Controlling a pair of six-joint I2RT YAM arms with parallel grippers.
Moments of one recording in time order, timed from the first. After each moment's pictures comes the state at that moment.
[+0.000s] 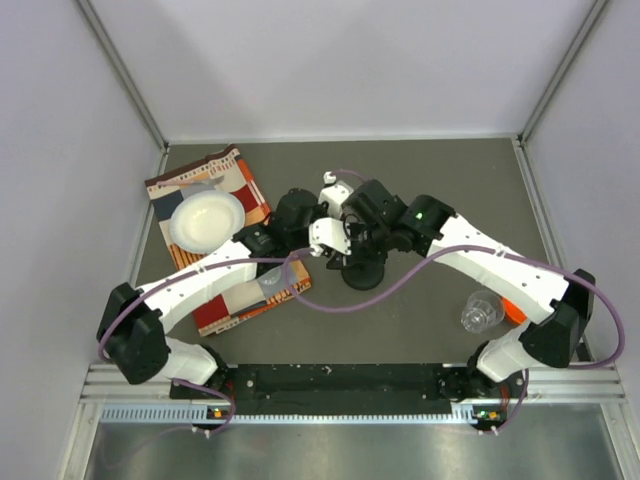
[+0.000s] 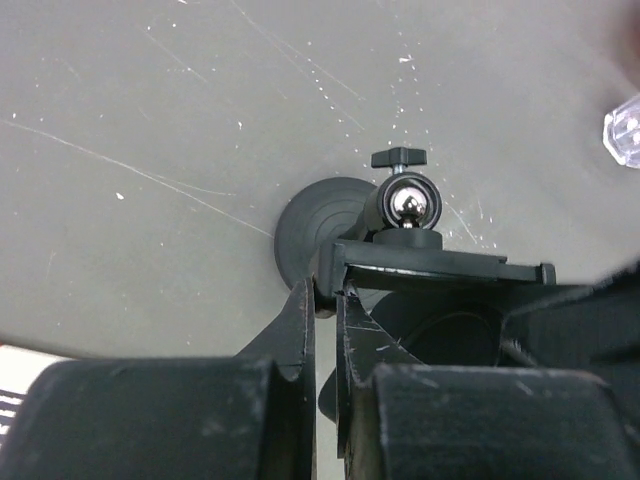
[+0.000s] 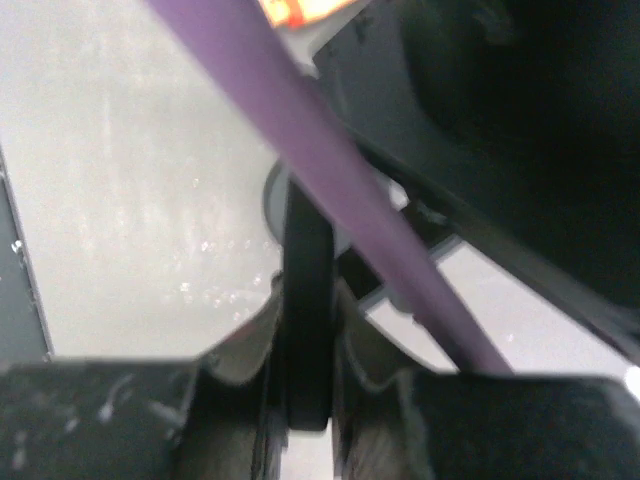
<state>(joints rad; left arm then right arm) -0.76 1.41 1.11 -0.24 0.10 -0.08 0.92 1.48 1.49 -1.01 -0.08 -0.72</state>
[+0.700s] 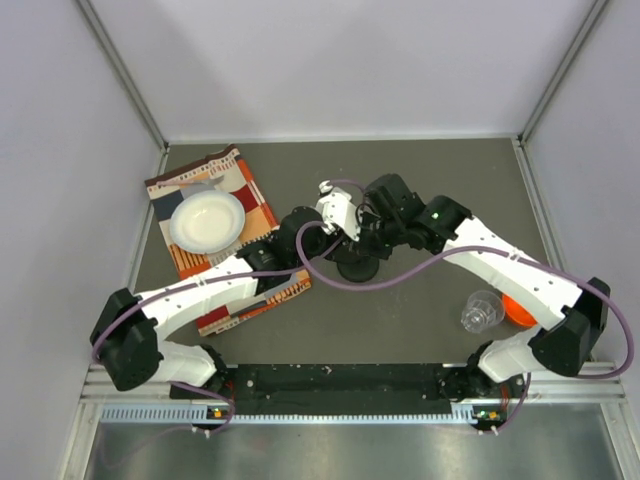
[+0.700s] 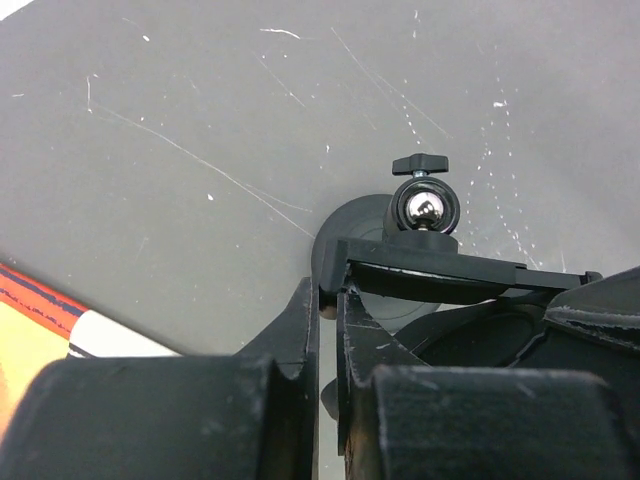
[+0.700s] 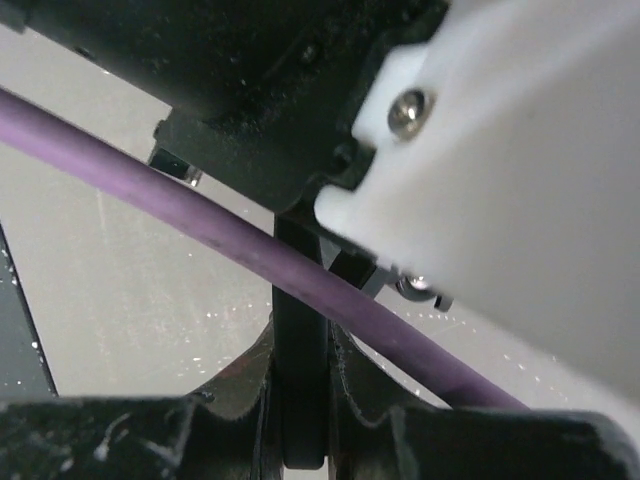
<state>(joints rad) -0.84 1.33 0.96 -0.04 -0.20 -0.05 0.82 1.43 1.42 -0.91 -0.17 -0.59</state>
